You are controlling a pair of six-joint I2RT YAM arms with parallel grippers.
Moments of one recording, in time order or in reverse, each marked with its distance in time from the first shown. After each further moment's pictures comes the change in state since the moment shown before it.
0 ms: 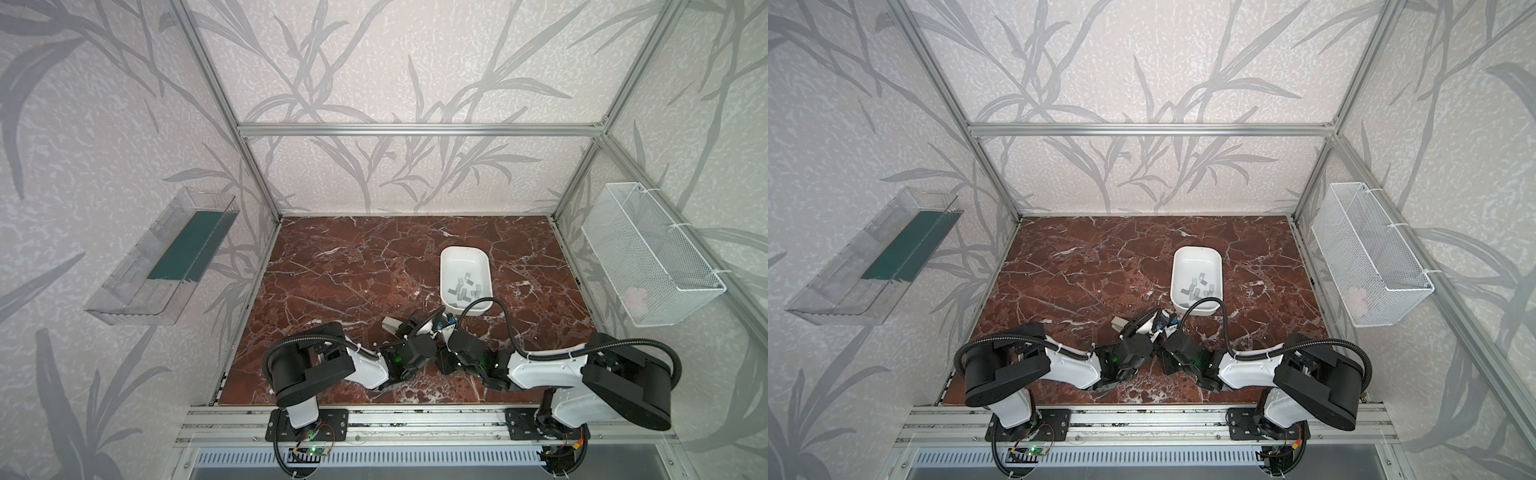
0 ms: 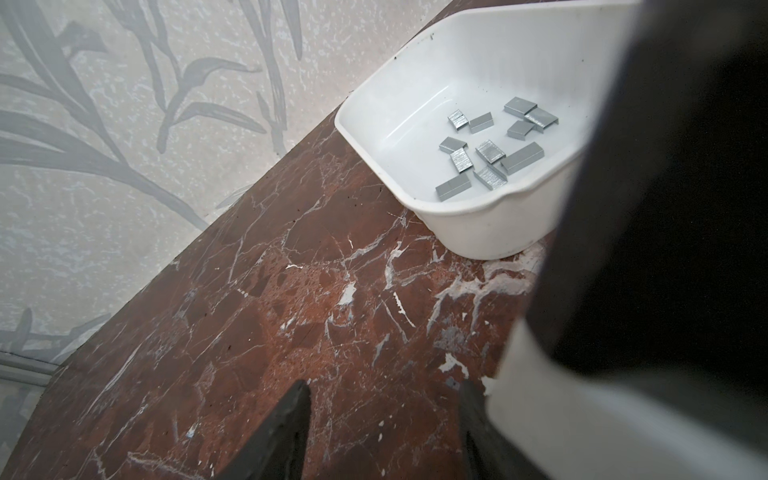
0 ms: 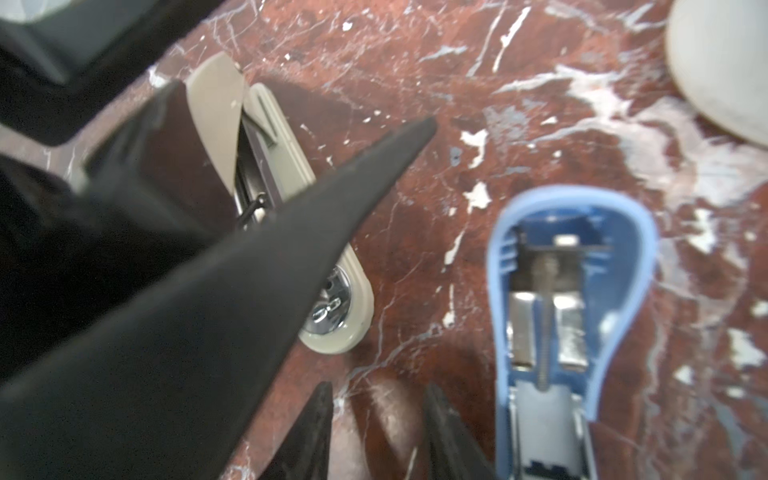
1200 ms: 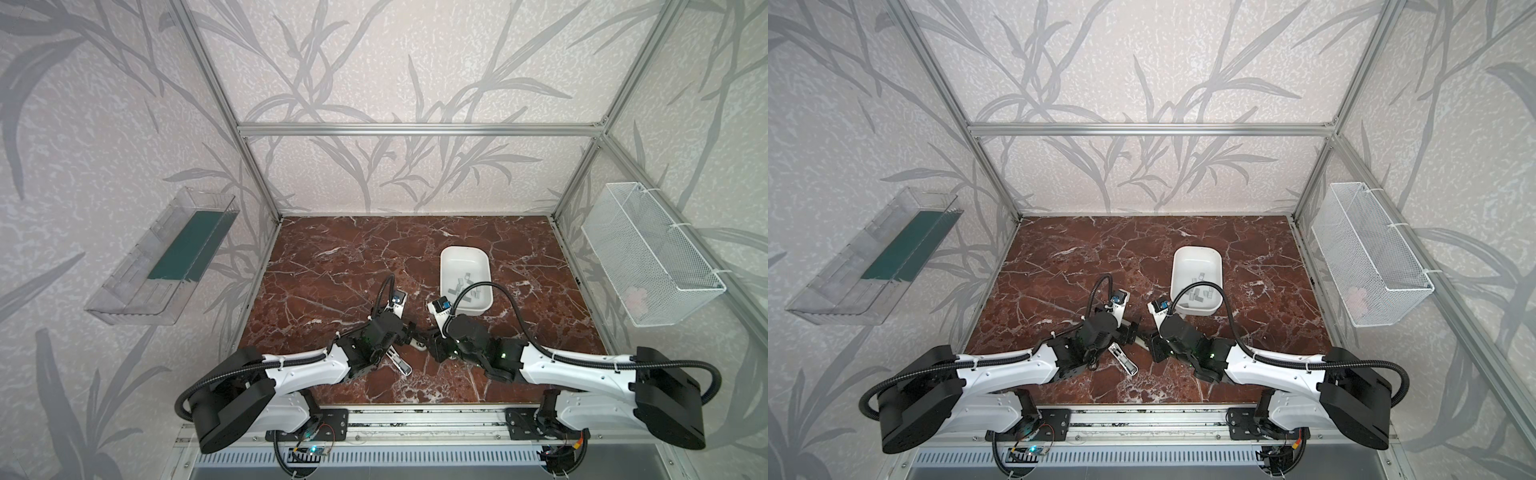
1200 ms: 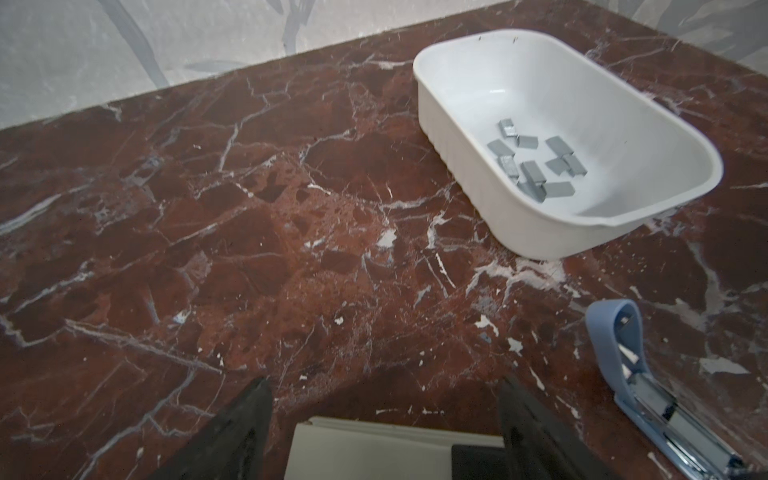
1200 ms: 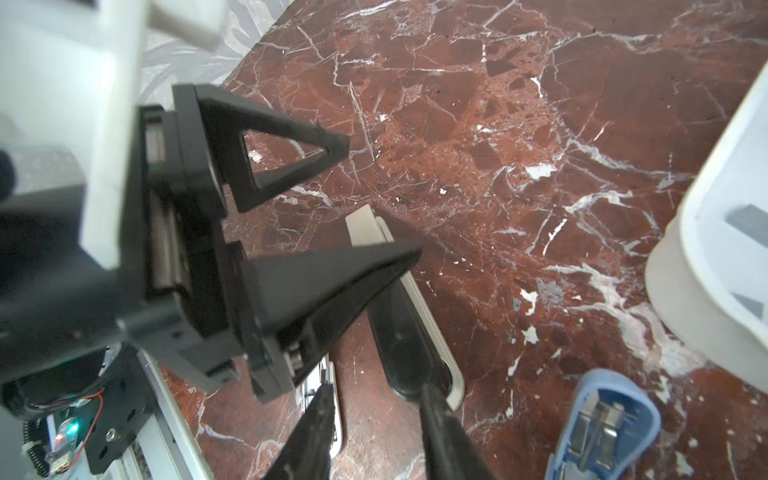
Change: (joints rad) left arm 0.229 -0.438 -0.117 -0.404 0.323 -0.438; right arm 0.029 -0.159 0.220 -0.229 0.031 -0.117
